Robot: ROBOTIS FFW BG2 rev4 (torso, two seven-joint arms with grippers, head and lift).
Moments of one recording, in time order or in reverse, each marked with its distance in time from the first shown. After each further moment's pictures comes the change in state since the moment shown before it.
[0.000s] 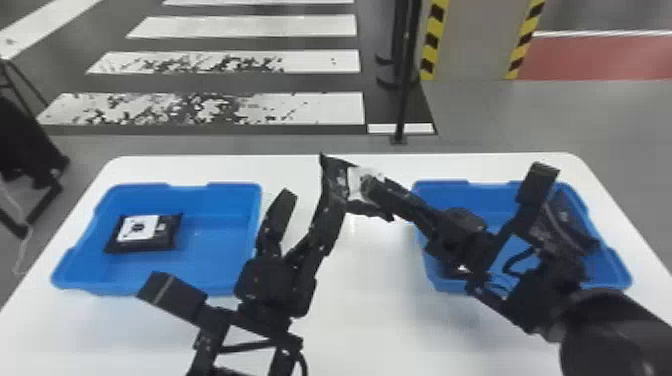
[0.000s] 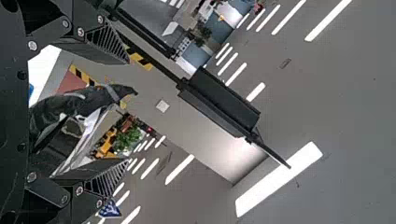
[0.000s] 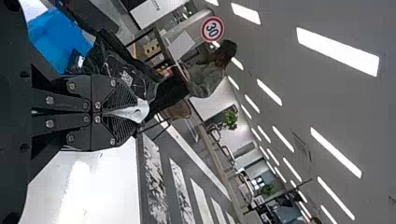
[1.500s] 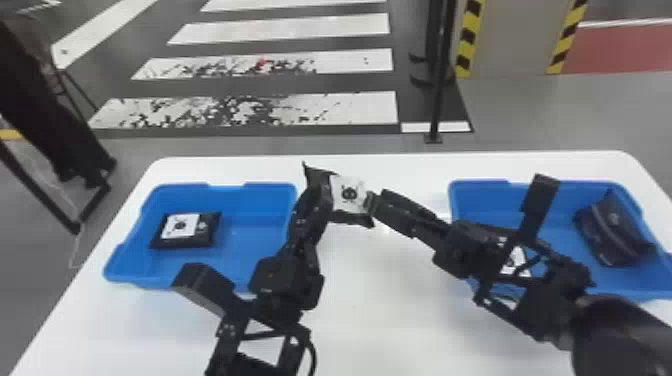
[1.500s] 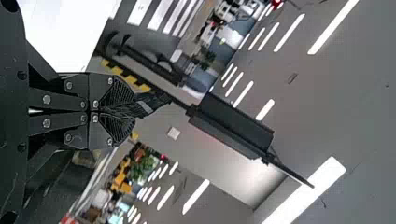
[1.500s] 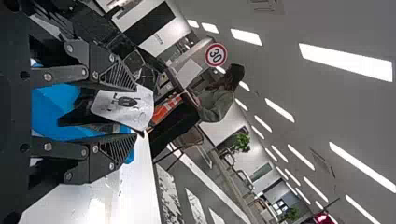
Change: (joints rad) left arm 0.016 -0.035 0.135 0.055 -0.105 0.068 0.046; right arm -0.079 -0.013 0.124 0.149 -0.107 -0.045 0.049
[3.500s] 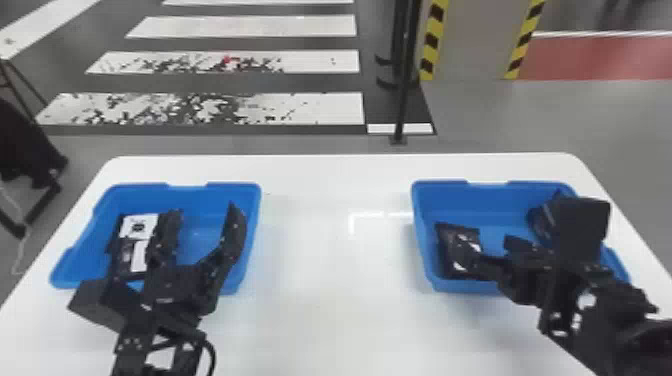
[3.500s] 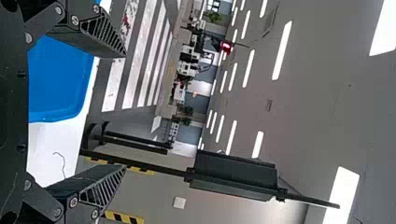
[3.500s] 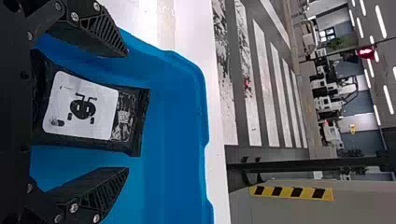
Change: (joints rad) left arm 0.051 -0.067 0.257 0.065 -0.270 0.001 0.015; right arm 0.226 0.059 -0.335 -0.334 0.483 0.412 -0.454
